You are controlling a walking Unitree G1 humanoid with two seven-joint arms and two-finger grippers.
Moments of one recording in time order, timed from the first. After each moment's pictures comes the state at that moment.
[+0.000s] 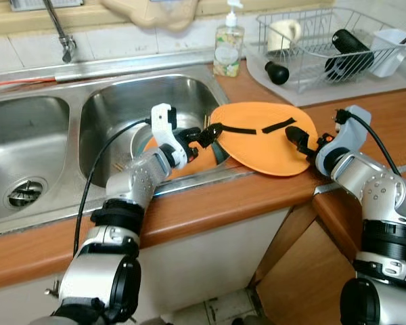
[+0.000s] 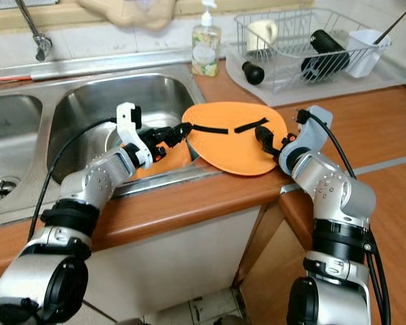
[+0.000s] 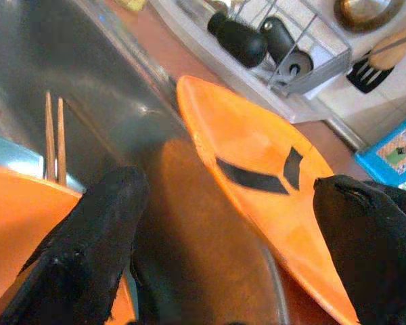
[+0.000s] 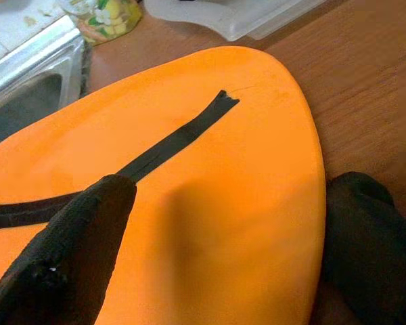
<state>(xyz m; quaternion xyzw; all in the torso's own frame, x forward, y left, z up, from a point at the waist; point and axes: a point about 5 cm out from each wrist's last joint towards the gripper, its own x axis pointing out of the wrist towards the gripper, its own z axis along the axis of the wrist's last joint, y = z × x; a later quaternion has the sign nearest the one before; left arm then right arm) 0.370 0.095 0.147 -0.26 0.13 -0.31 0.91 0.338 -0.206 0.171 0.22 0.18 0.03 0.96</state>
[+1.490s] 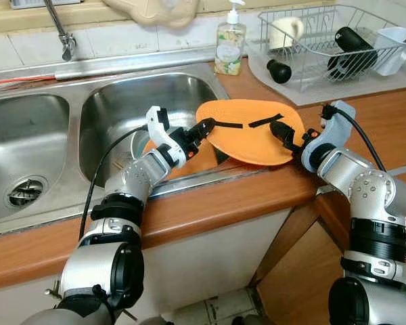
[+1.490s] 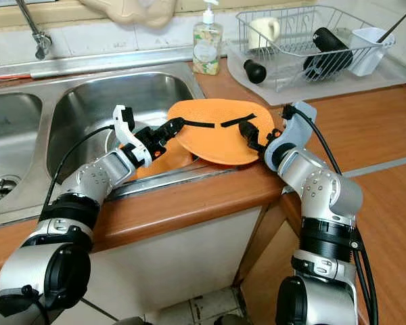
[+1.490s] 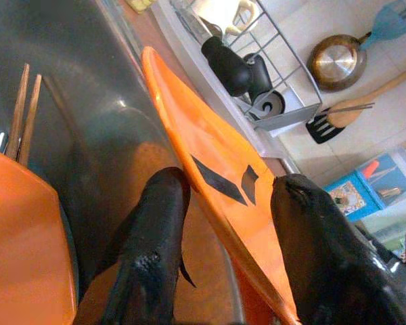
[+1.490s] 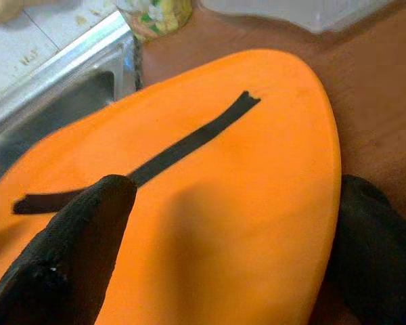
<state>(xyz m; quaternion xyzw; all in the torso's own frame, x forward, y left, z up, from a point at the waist) 0.374 0.099 0.146 -0.40 0.13 -0.31 0.85 0.340 -0.181 0.183 0.23 0.17 0.07 0.96</state>
